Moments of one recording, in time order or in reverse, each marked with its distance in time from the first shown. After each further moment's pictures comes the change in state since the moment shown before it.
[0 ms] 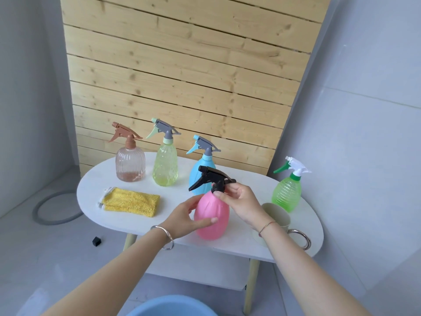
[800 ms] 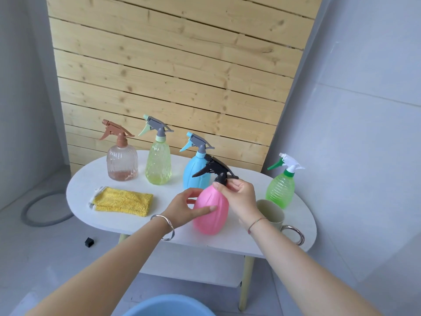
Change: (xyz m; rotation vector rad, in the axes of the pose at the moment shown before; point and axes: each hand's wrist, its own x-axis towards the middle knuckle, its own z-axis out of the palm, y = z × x) left_hand 0.021 0.009 0.006 -0.067 0.079 -0.022; right_hand -0.002 -0.003 0.006 0.051 0.339 0.020
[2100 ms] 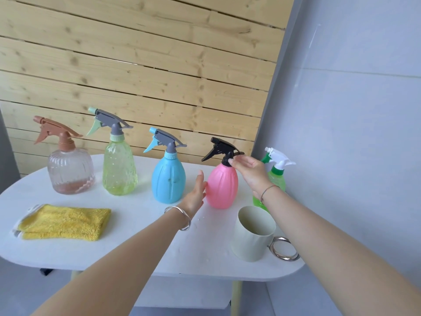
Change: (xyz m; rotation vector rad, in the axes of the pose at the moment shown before) left_hand 0.108 0.013 0.085 -0.315 -0.108 -0.270; right_hand 0.124 0.036 -0.085 -0.051 0.134 0.116
